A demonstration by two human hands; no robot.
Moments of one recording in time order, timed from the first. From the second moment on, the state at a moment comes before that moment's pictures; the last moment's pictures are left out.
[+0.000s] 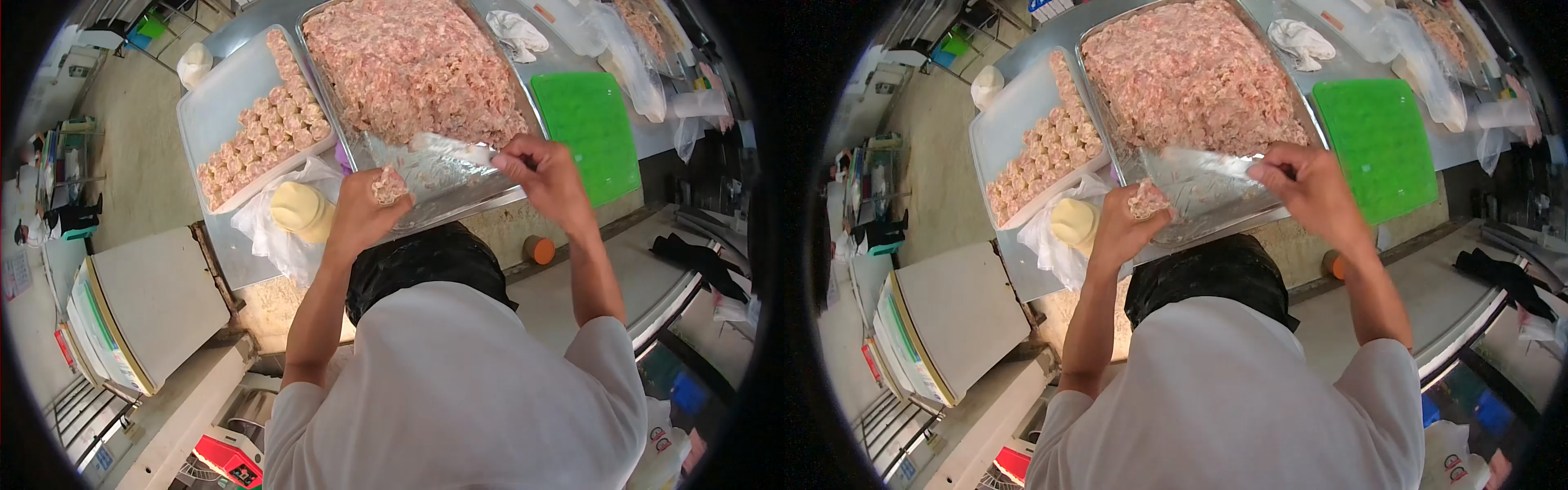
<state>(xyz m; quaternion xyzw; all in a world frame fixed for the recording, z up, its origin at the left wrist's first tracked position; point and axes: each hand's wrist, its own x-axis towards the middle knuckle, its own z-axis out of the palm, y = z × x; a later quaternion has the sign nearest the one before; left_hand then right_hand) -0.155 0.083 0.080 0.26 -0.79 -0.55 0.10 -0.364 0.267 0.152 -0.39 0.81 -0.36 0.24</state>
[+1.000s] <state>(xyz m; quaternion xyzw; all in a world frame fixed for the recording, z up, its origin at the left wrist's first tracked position) -0.144 0.090 0.101 0.24 -0.74 -0.63 0.06 -0.355 0.247 0.141 -0.45 0.70 -0.34 0.43</state>
